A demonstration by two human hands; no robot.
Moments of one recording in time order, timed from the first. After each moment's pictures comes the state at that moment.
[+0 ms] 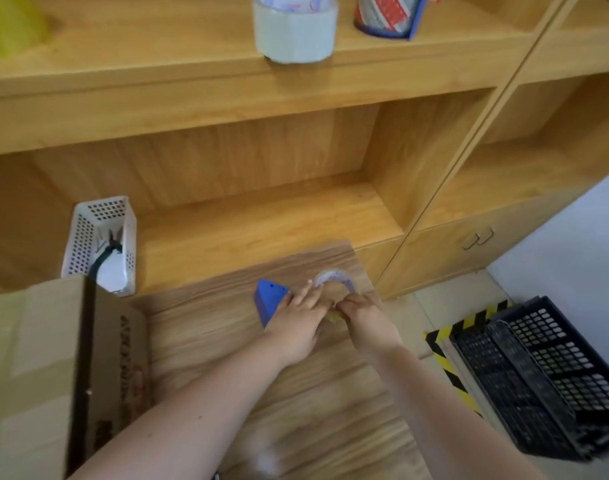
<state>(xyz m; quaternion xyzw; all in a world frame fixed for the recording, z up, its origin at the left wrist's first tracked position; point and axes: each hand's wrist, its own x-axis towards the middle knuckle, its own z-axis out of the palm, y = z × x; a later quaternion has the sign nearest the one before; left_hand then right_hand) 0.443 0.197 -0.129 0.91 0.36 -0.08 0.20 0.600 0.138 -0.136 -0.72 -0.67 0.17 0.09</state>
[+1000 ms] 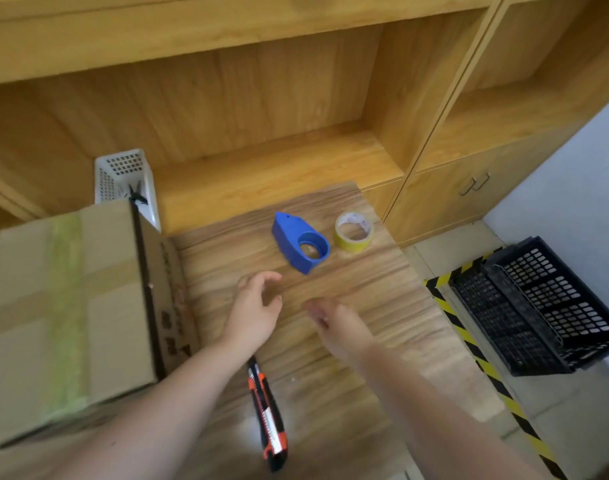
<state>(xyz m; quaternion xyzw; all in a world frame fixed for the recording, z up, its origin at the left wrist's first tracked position) 0.300 0.085 -0.115 0.69 0.57 0.19 0.41 0.459 0.013 -0.148 -0.70 -0.56 0.38 0.23</state>
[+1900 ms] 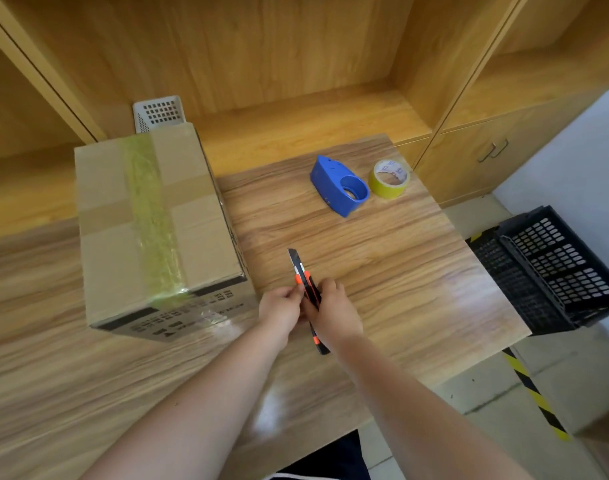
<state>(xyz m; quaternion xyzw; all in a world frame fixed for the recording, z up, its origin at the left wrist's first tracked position) 0.224 0.004 -0.152 0.37 0.65 0.18 0.63 0.316 -0.044 -0.163 -0.81 -0.45 0.31 0.19</state>
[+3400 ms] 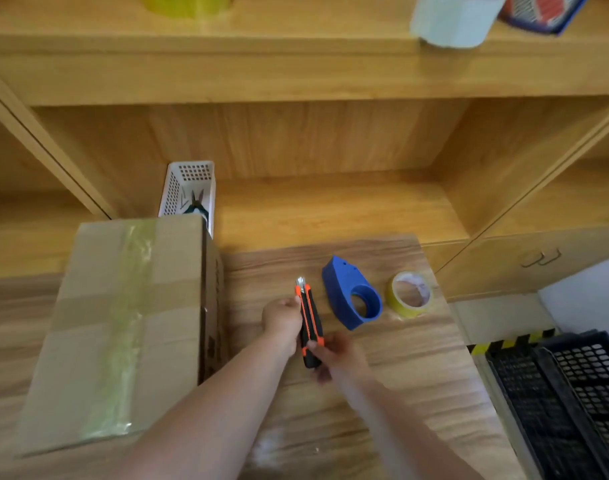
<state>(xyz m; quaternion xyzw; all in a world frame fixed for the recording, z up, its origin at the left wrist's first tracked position) 0.321 0.178 -0.141 0.18 0.72 0.30 0.59 0.419 0.098 -0.166 -0.69 -0.28 0.60 0.29</state>
